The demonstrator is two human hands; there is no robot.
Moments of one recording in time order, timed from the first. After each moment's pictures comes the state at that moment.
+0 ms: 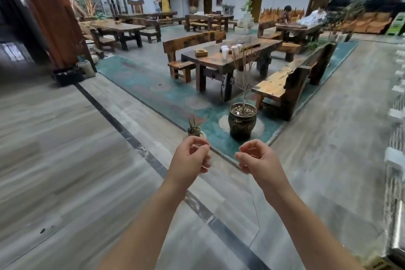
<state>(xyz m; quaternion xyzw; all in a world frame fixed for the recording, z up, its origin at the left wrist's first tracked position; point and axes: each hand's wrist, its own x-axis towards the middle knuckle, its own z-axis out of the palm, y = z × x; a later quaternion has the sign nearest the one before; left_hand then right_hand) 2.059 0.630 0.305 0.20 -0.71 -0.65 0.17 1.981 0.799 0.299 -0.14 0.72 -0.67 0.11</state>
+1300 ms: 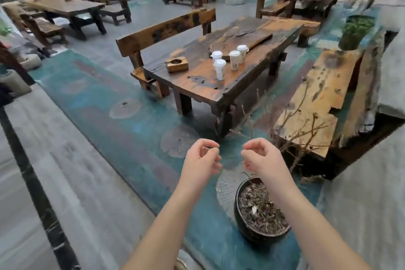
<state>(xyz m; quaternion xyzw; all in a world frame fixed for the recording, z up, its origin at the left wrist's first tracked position) 0.858 0.181 0.270 0.22 -0.69 -0.68 0.09 0.800 0.335 0.273 -0.04 0.72 -0.68 0.13</state>
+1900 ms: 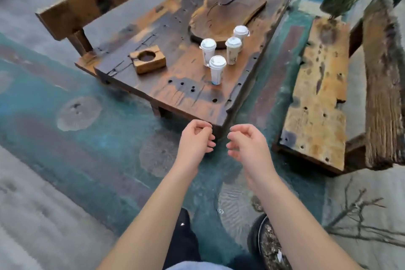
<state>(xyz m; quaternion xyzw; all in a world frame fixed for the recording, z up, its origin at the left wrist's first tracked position) 0.431 -0.098 0.212 0.25 -0.67 -0.70 -0.01 0.433 0.034 0.244 0.16 0.69 -0.70 0.11</state>
